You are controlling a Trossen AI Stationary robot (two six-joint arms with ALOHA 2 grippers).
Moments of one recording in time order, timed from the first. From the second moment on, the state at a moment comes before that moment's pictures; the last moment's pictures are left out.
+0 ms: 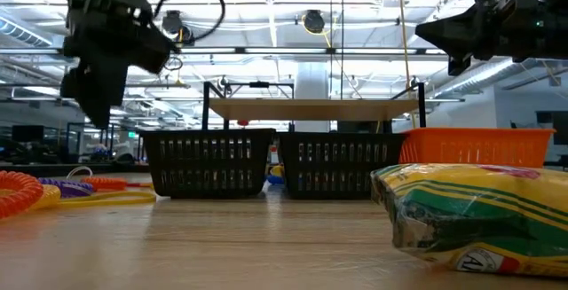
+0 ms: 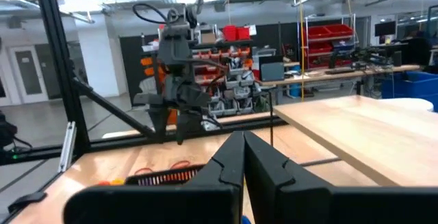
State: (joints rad) left arm -0.06 1.27 0.76 -0.67 0.25 -0.87; right arm 0.00 0.49 0.02 0.65 0.13 0.09
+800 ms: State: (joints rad) left arm -0.11 1.42 0.76 -0.67 0.24 -0.85; right arm 0.00 0.50 0.02 0.63 0.13 0.09
